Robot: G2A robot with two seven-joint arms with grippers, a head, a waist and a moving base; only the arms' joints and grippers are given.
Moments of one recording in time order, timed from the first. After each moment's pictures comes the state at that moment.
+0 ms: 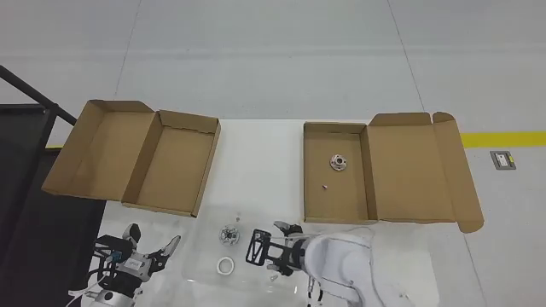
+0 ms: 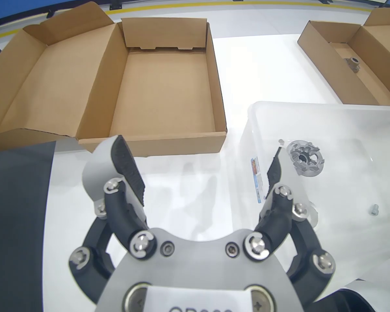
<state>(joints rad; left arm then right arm) 1.77 -1.14 -1.72 -1.79 1.21 -0.25 0.14 -1.05 -1.39 0.92 -1.79 -1.41 -0.69 1.10</state>
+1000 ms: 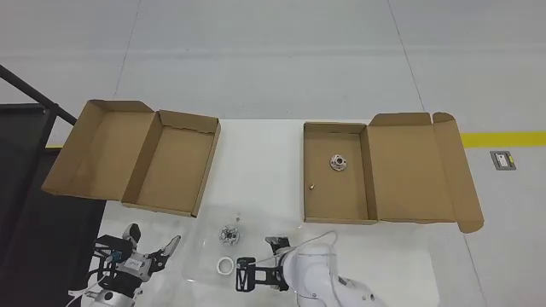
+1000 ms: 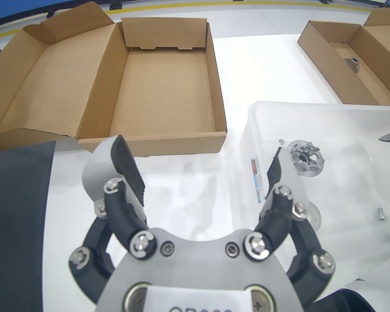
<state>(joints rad) 1.77 -1.14 -1.72 -1.79 1.21 -0.25 0.14 -0.96 -1.40 0.72 -1.64 -1.58 -0.72 1.10</state>
